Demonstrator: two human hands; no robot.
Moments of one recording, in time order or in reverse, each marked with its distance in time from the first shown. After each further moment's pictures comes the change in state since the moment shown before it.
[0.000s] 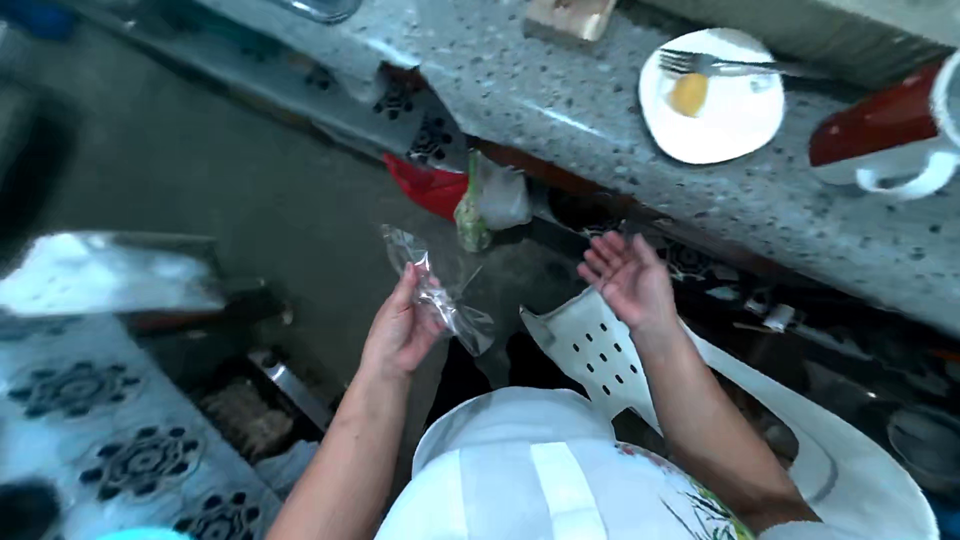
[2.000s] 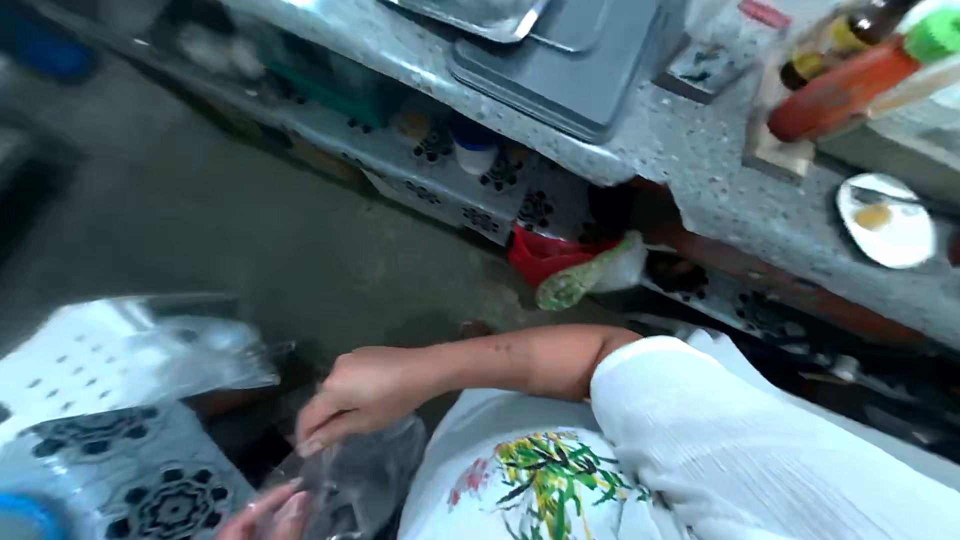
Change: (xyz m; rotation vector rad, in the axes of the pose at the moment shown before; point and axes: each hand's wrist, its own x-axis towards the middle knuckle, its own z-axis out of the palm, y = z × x) left_hand -0.053 0.258 -0.395 0.669 0.239 0.881; right_hand -0.110 0.264 0.585 -1.026 -1.785 -0.683
